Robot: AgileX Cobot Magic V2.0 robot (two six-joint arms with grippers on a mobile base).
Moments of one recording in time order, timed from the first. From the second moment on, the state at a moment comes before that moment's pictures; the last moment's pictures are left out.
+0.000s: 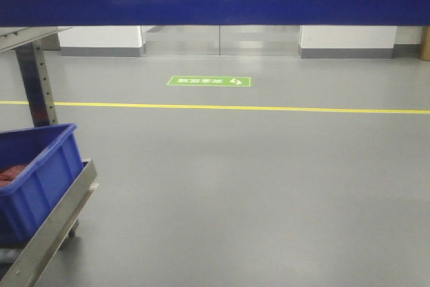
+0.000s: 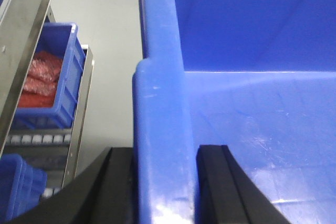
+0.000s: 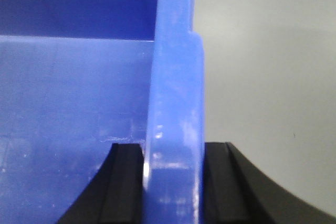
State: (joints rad) left arm -0.16 1.16 -1.55 0.10 1.09 -0.22; right arm 0.30 1.21 -1.62 -0.06 1.25 0.17
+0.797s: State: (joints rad) left arm -0.16 1.16 -1.55 0.10 1.04 -0.22; right arm 0.30 1.21 -1.62 -0.06 1.25 0.17
